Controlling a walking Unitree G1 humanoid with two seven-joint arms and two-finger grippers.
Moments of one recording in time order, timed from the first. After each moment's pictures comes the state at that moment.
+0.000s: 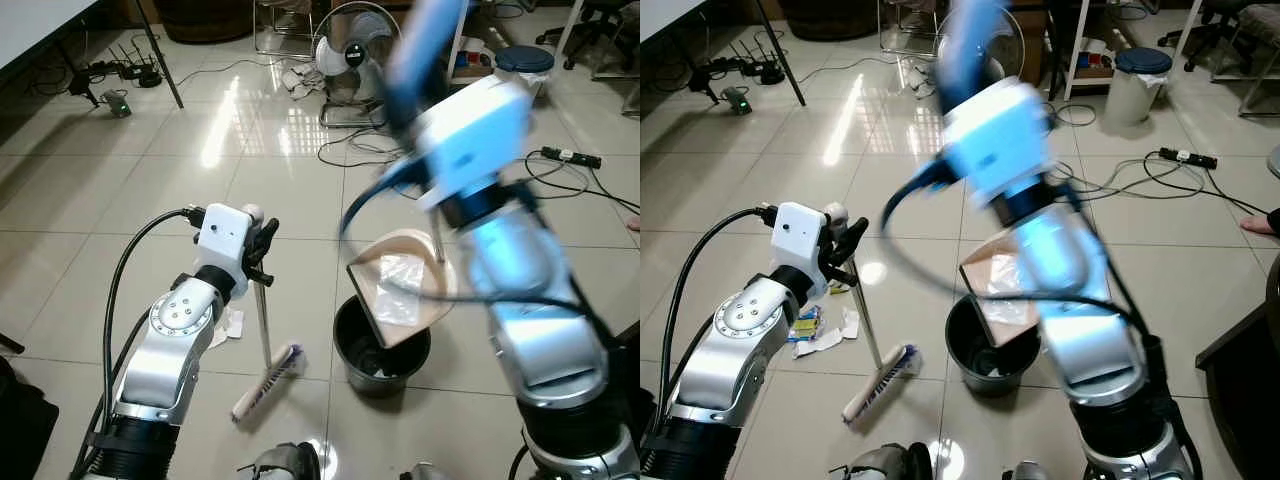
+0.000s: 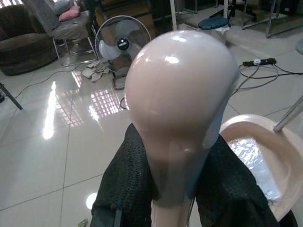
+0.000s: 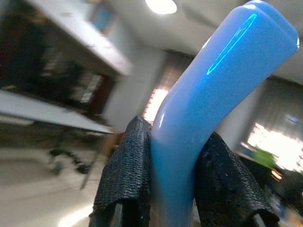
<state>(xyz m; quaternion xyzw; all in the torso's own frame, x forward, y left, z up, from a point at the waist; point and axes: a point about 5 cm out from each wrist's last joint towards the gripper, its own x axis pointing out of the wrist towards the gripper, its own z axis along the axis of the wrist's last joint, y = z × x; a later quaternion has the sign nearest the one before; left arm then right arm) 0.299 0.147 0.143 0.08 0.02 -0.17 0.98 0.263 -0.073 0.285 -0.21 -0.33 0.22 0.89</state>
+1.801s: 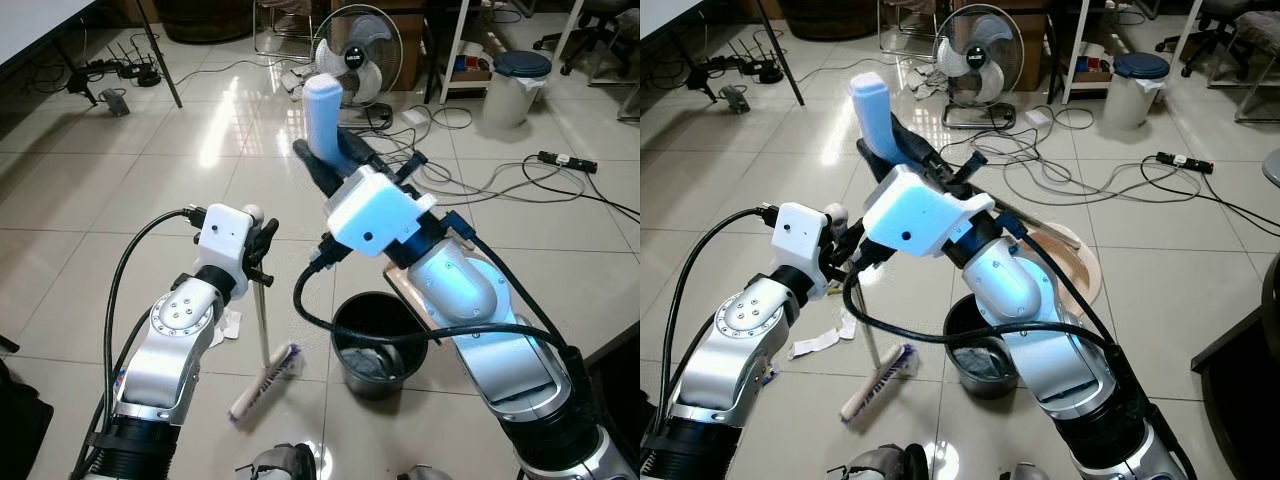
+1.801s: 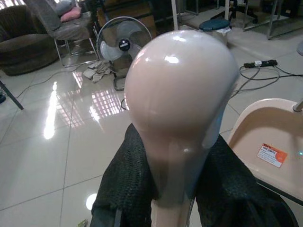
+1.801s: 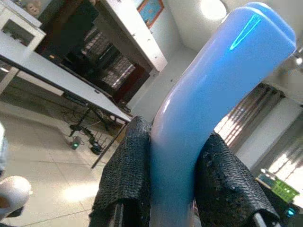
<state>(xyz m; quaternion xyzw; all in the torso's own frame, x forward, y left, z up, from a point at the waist) 0.299 0.147 0.142 0.08 0.02 -0.16 0.98 0.260 -0.048 0.258 -0.30 -0.33 0.26 0.86</state>
